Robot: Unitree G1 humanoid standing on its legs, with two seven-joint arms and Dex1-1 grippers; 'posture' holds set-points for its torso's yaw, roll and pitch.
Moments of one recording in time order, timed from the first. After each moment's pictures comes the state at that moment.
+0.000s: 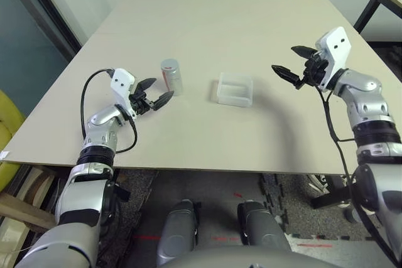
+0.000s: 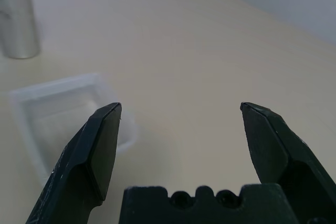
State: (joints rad) left arm -0.66 0.45 0.15 0.96 -0.23 -0.27 -0.93; right arm -0.71 -0.54 -0.09 0.57 0.16 0.01 0.89
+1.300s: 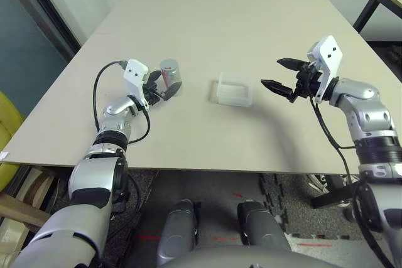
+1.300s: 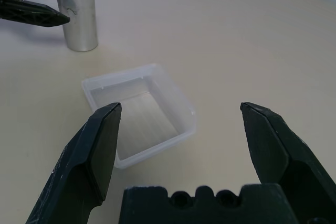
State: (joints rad) left arm -0.83 0.38 0.15 1.21 -0.15 -0.36 -0.82; right arm -0.57 -0.54 -0.05 0.28 0.23 0.23 0.91
